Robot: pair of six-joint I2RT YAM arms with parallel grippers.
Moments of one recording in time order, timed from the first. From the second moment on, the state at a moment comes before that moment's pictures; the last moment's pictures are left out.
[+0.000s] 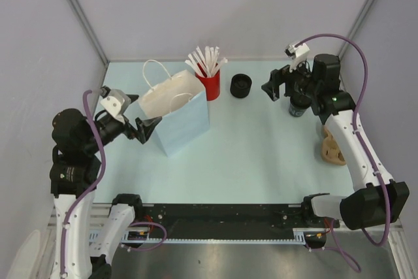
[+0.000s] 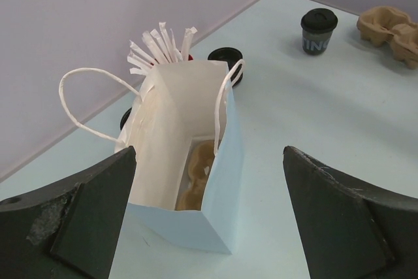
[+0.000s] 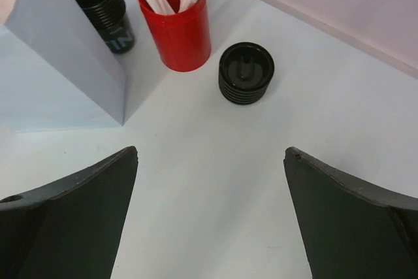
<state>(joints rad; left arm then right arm) -0.03 0.68 1.17 -0.58 0.68 0.23 0.17 1.27 1.29 -0.38 -0.48 -0.13</state>
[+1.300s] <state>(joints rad) -0.01 0.65 0.87 -0.61 0.83 0.41 0.13 1.31 1.31 -0.63 -0.38 -0.42</state>
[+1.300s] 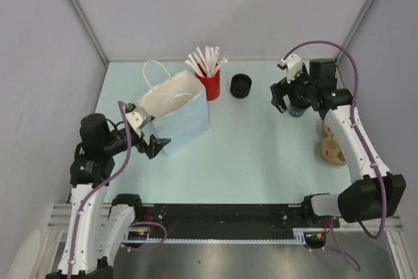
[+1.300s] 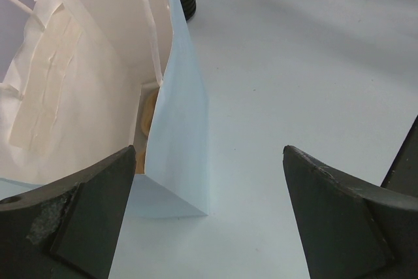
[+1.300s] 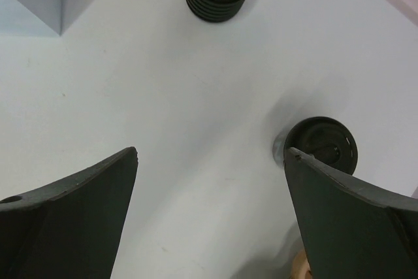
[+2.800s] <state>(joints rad) 0.02 0.64 0.86 -0.61 0.89 0.43 -0.14 1.58 1.40 -0.67 -0.44 -0.66</state>
